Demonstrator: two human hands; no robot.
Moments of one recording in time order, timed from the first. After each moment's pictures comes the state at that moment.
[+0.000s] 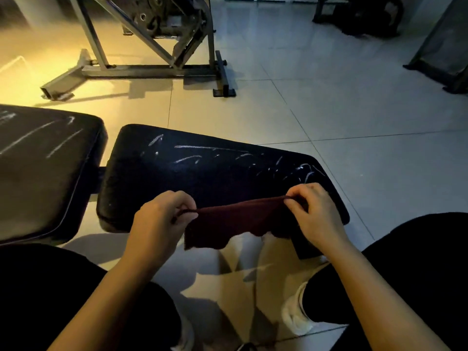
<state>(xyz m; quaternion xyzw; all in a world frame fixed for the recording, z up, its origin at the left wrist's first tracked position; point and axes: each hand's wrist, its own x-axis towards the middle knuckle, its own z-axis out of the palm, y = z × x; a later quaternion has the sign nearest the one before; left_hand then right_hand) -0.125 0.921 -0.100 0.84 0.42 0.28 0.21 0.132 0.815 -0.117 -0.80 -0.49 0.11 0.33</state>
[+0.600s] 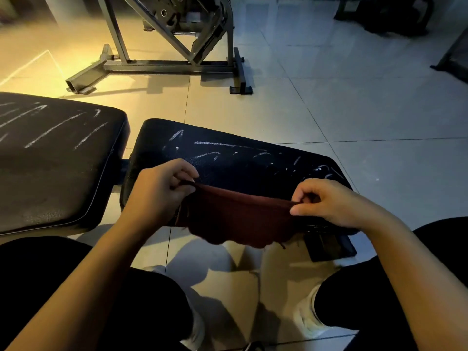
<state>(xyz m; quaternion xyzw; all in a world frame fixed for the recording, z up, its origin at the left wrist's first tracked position) -0.142 0.956 -0.067 0.82 0.44 0.27 0.25 0.146 0.841 -0.070 -0.70 -0.62 0.32 0.18</state>
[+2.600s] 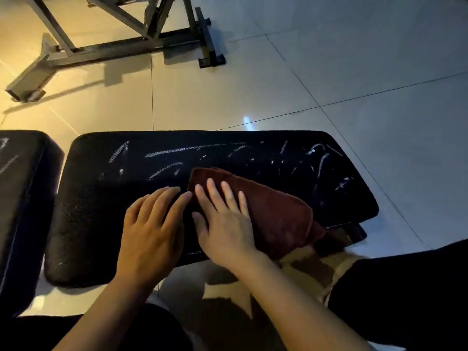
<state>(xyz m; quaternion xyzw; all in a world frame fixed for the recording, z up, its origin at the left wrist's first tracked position) -0.091 0.998 -0.162 0.92 0.32 0.18 -0.08 0.053 0.940 -0.191 -0.76 -0.60 0.19 0.16</state>
